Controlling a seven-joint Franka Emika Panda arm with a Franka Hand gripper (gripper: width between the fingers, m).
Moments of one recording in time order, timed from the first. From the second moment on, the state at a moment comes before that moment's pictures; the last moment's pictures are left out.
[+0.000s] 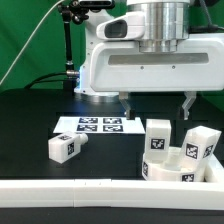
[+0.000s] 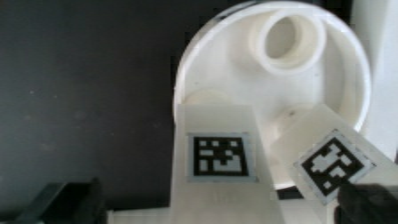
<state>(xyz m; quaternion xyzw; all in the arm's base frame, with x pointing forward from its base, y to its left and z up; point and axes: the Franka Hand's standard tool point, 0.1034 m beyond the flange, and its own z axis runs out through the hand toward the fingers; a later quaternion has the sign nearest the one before) 0.588 0.047 0.096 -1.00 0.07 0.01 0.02</state>
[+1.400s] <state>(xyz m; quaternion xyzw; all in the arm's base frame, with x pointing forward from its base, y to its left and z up) 0.597 0.043 0.084 -1.00 0.09 0.03 0.02</state>
